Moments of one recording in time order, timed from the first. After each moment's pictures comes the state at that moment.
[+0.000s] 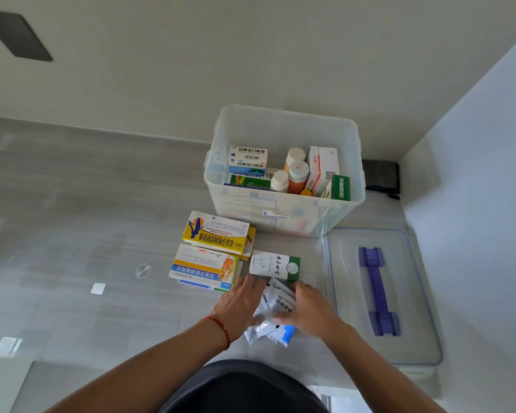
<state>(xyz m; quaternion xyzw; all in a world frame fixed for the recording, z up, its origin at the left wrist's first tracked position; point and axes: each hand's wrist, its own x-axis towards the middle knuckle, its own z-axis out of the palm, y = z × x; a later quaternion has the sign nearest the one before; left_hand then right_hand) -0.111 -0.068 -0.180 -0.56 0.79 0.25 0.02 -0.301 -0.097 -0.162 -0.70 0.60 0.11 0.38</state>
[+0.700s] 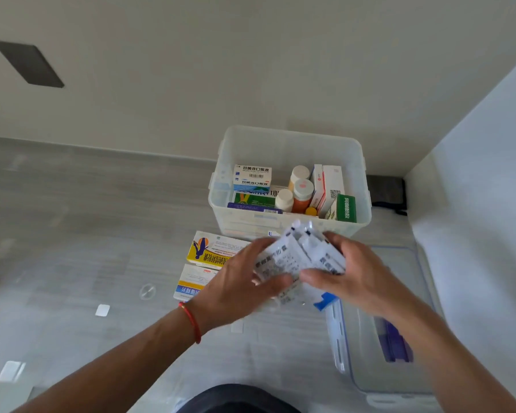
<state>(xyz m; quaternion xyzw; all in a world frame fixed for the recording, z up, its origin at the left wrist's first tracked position) -0.089 -0.120 -0.040 -0.54 0.62 0.49 -0.29 -0.318 -0.161 -0.003 -0.72 0.49 -0.14 0.47</state>
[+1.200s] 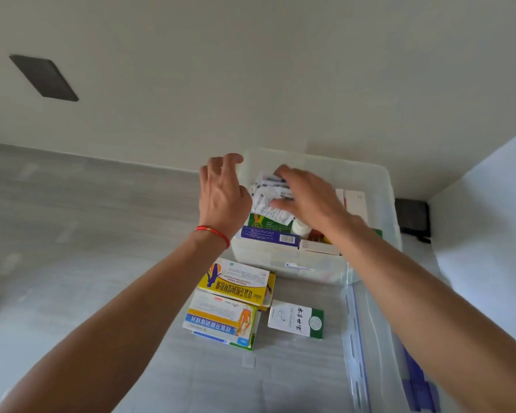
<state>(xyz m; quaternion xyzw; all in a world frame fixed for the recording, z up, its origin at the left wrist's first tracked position) -0.033 -0.284 -0.025 -0.73 0.58 0.10 -0.34 -0.205 -0.343 -0.036 -0.87 0.46 -0.11 0.14</state>
